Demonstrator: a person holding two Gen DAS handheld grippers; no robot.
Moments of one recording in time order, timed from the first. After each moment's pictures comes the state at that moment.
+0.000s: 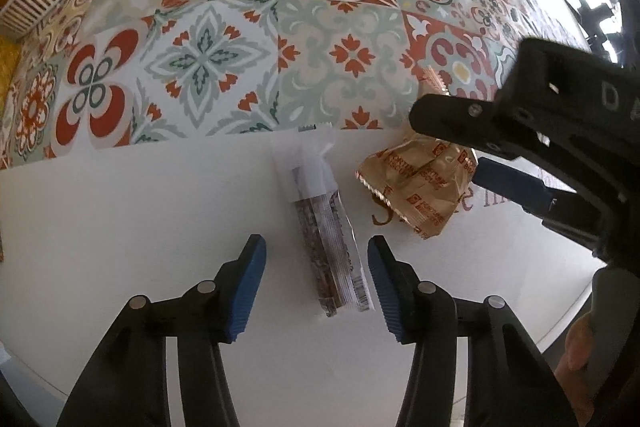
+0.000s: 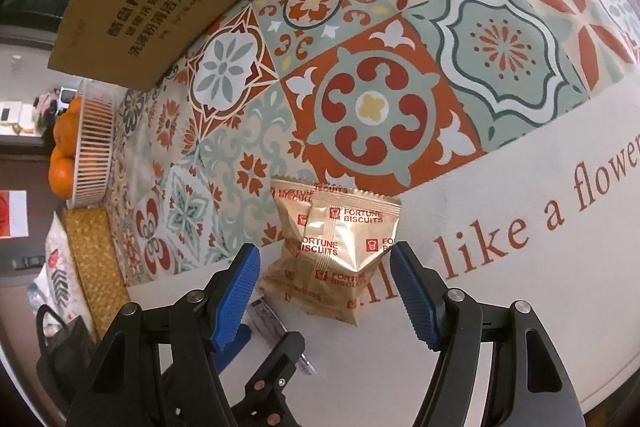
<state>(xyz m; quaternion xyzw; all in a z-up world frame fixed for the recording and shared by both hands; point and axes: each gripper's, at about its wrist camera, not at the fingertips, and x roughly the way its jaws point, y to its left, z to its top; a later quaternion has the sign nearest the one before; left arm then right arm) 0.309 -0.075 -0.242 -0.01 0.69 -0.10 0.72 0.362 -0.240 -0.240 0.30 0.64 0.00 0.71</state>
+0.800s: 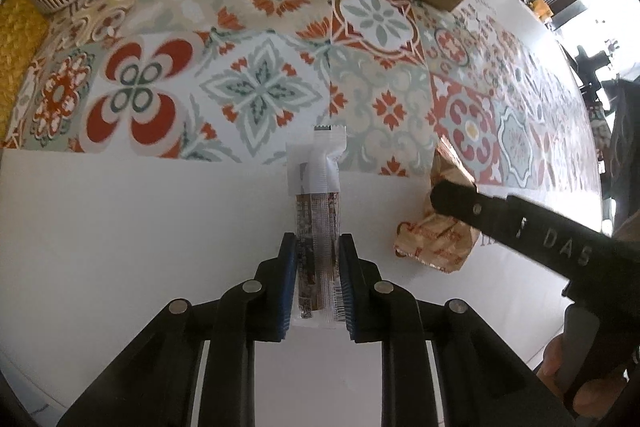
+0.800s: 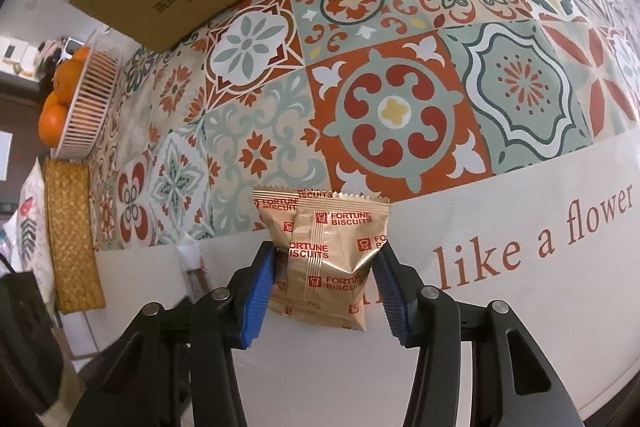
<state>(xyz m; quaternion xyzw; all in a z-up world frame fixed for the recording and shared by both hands) 0.318 -0.034 -0.229 -0.09 0.64 -0.09 0.76 0.361 -0.217 -0.238 0.20 0.64 0.03 0.74</state>
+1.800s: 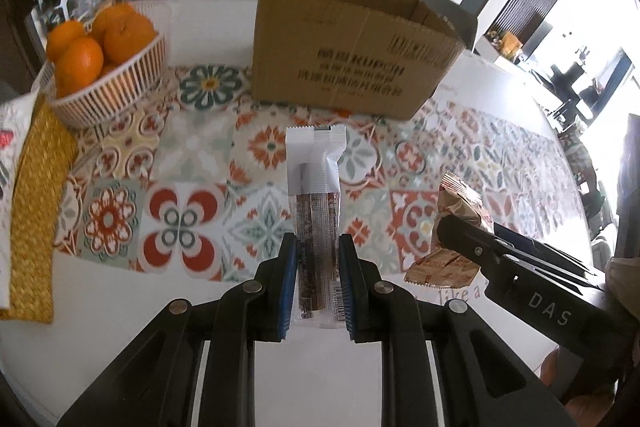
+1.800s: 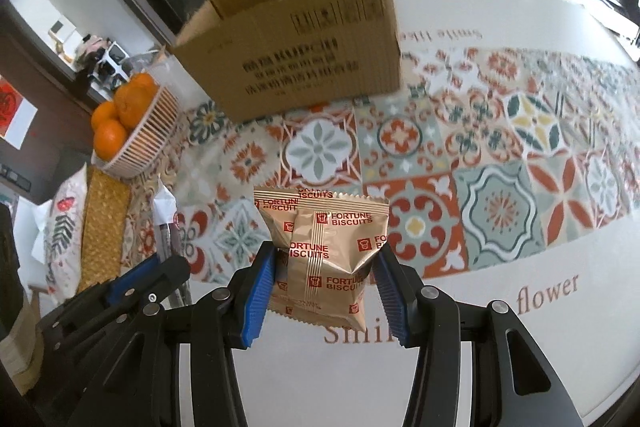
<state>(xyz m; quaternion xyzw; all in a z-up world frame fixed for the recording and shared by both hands) 0.350 -0.030 -0.133 -0.06 0.53 -0.11 0.84 0.364 -0.204 -0.138 0.13 0.53 0.05 0.84</state>
